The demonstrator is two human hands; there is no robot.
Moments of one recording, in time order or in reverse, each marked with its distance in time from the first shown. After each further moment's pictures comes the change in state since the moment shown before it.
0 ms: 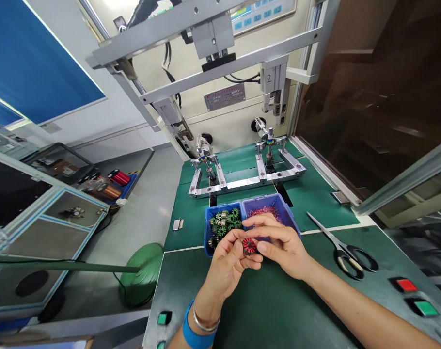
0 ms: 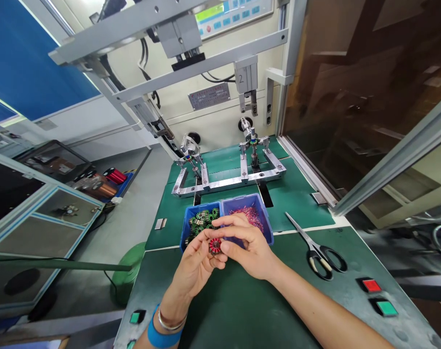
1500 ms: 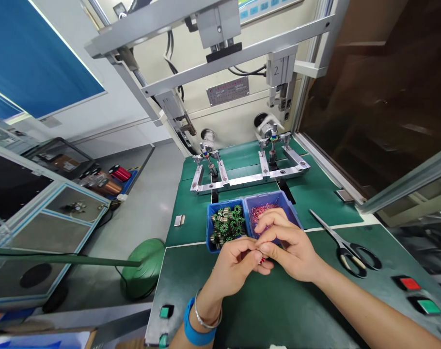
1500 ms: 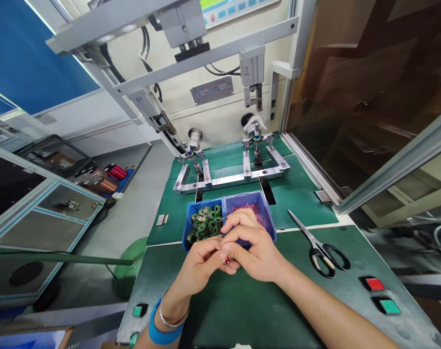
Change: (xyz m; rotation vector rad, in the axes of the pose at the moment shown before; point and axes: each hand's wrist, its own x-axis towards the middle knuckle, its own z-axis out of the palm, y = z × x) left_hand -0.007 0.008 0.008 0.502 -0.059 -0.024; right_hand 0.001 -0.011 -0.003 -0.180 -0.016 -0.129
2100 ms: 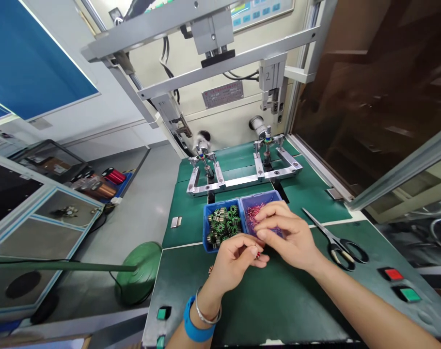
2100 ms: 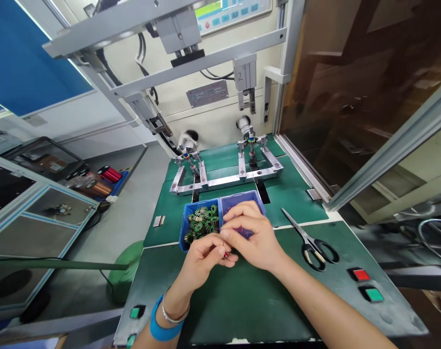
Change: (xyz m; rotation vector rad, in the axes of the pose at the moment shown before) left_hand 0.003 -0.008 0.004 0.031 0.096 0.017; right_hand 0.010 -0.008 -0.010 -0.162 0.170 0.024
